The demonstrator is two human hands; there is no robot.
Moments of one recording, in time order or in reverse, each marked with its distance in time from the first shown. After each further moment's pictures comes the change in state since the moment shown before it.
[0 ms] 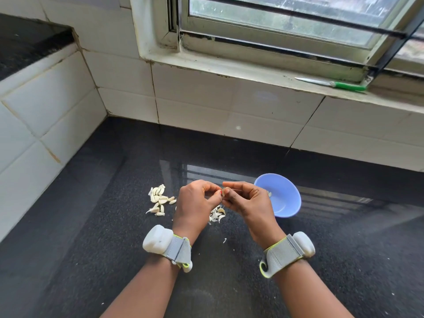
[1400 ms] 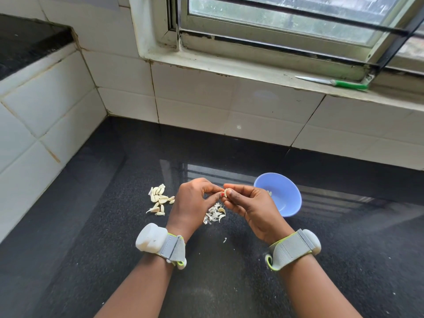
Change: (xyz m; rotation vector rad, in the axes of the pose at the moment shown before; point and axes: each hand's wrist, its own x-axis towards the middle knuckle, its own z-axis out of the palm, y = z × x) left_hand 0.007 -0.011 -0.006 0.021 -0.073 0.217; right_hand 0.003 -0.007 -0.008 0.143 -0.052 0.209
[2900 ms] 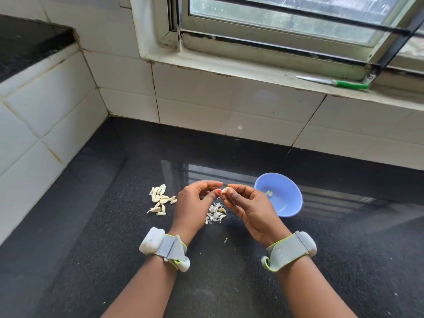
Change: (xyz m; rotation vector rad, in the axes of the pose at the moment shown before) left_hand -0.007 -0.004 0.010 -0.228 0.044 -0.243; right_hand 0.001 0.006 0.004 0.141 0.032 0.003
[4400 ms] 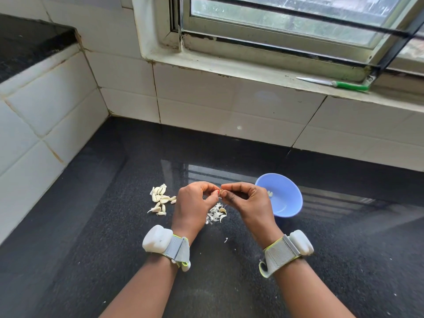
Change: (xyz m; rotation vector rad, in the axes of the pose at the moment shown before) left_hand 0.000 0.007 -0.003 0.234 0.048 0.063; right_hand 0.003 0.006 0.002 -0.506 0.009 -0.351
